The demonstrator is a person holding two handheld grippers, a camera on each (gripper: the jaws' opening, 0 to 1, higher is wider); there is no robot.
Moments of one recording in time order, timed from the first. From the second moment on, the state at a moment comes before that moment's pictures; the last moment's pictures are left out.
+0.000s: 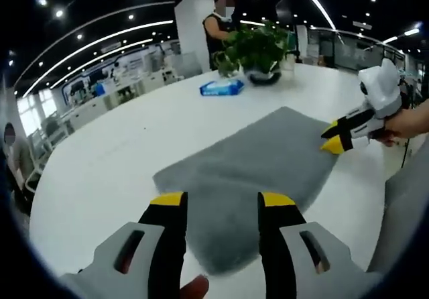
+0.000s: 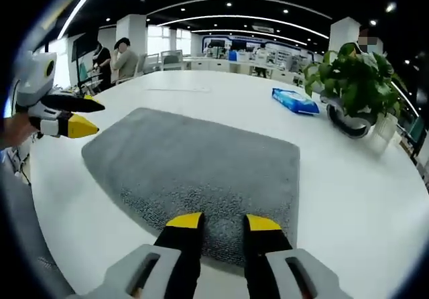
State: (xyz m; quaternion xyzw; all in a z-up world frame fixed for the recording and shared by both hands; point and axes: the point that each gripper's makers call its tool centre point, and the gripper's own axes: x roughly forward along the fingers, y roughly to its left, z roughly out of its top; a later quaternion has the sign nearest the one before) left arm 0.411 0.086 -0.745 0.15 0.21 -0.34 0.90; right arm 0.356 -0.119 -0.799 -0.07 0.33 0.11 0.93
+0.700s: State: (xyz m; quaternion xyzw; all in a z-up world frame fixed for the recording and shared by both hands) left arm 0.404 0.080 -0.793 0.12 0.26 -0.36 0.89; right arm 0.355 -0.118 -0.803 -0.07 0.35 0.14 0.92
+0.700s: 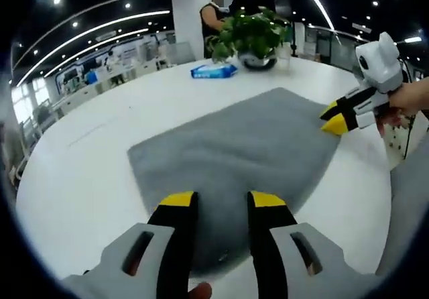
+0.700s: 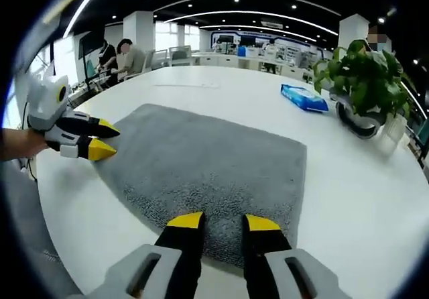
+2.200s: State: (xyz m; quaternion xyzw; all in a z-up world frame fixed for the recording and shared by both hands) left arm 0.349 0.117 -0.795 0.11 0.31 -0.30 0.90; right arm 0.395 -0.076 -0.805 -0.15 0.39 0.29 0.86
